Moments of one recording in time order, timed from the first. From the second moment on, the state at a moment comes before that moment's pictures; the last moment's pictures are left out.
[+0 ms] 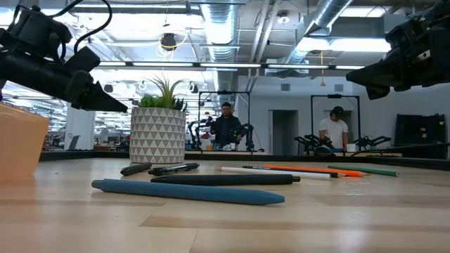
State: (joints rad) left arm 0.43 0.32 0.01 0.03 -0.06 0.07; right arm -0.16 0.12 0.00 0.03 -0.10 -0.05
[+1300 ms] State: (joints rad) left arm 0.43 0.32 0.01 0.09 -0.06 -0.06; right arm -0.17 0.12 0.00 0.05 -0.10 -0.08
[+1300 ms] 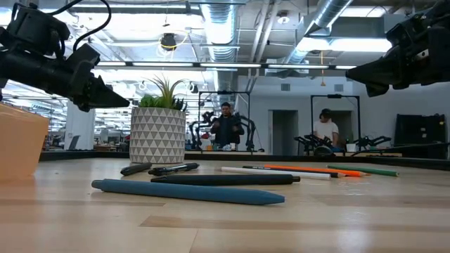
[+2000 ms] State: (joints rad) left arm 0.43 0.32 0.05 0.17 -0.05 -0.21; right arm -0.17 0.12 0.01 0.17 0.26 -0.02
